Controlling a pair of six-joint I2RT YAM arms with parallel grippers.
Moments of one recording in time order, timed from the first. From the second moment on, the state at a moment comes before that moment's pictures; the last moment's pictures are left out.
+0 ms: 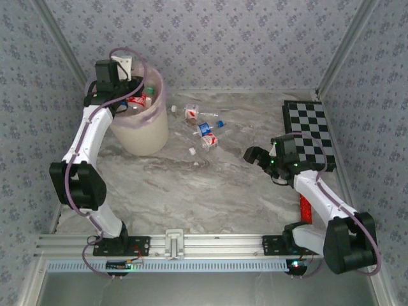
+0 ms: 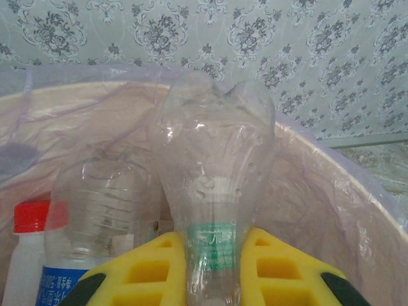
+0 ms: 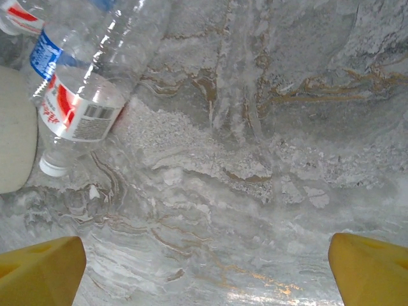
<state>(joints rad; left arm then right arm) -0.09 1.70 1.66 -0.44 0.19 -0.09 0.22 1.15 0.67 -0.37 -0.28 0.67</state>
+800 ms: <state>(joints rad) -0.22 1.75 1.65 -0.31 0.16 -0.19 0.23 1.17 0.69 -0.37 -0.28 0.69</state>
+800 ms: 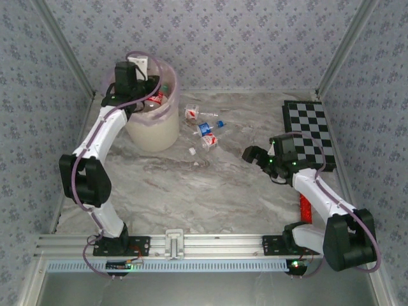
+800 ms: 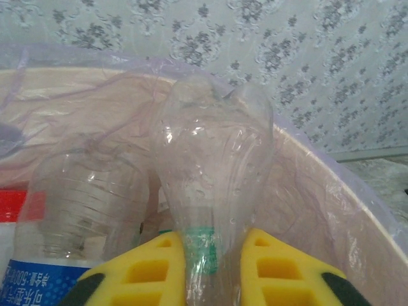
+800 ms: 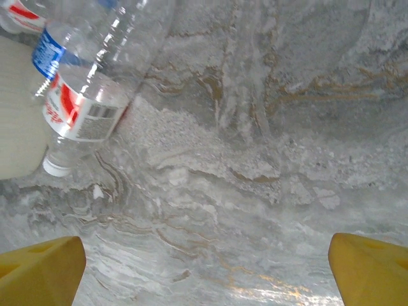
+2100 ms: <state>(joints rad) 0.14 1.27 1.18 -0.33 0.30 -0.45 0.25 1.24 0.81 -0.31 -0.30 0.72</state>
